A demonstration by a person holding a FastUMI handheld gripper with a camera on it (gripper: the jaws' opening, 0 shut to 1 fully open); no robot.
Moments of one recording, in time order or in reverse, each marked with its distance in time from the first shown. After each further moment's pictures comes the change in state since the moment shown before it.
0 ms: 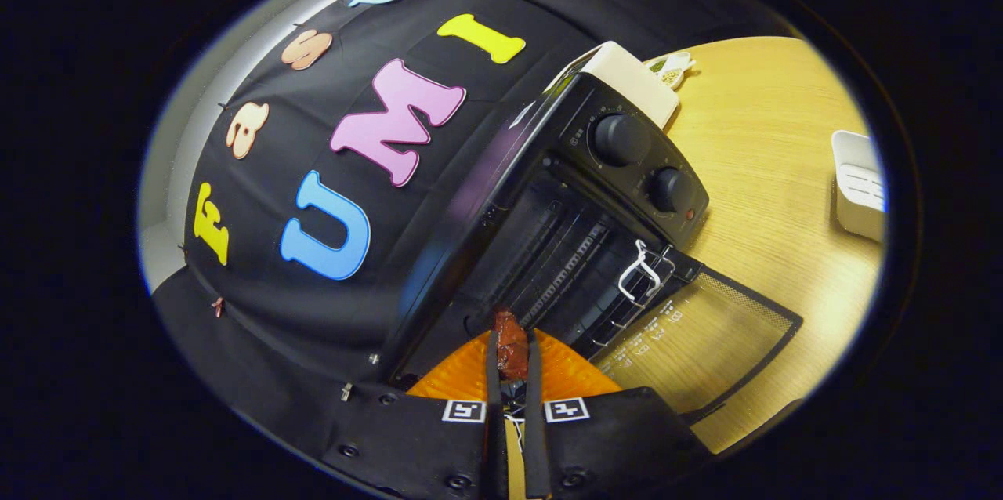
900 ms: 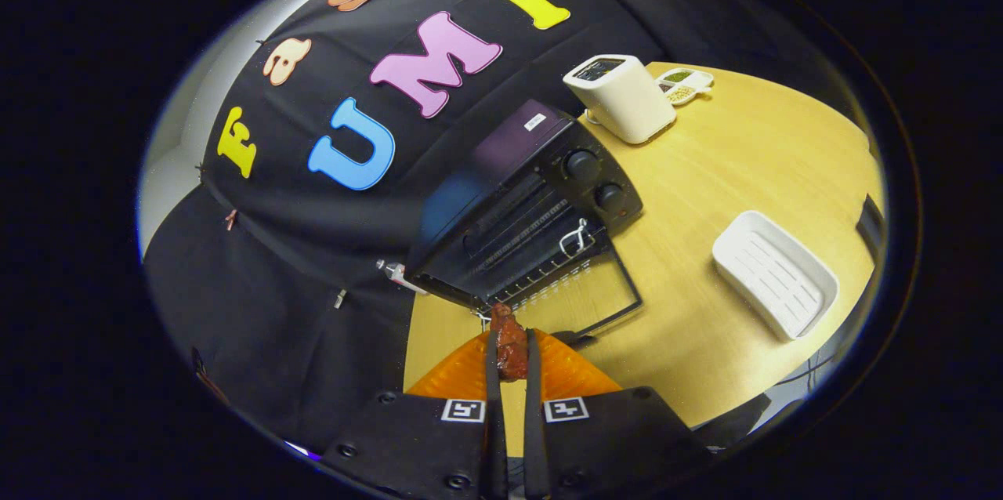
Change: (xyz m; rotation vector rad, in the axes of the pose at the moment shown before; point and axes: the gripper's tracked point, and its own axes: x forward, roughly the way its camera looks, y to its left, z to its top) arm -0.161 -0.009 0.023 -0.205 0.328 0.007
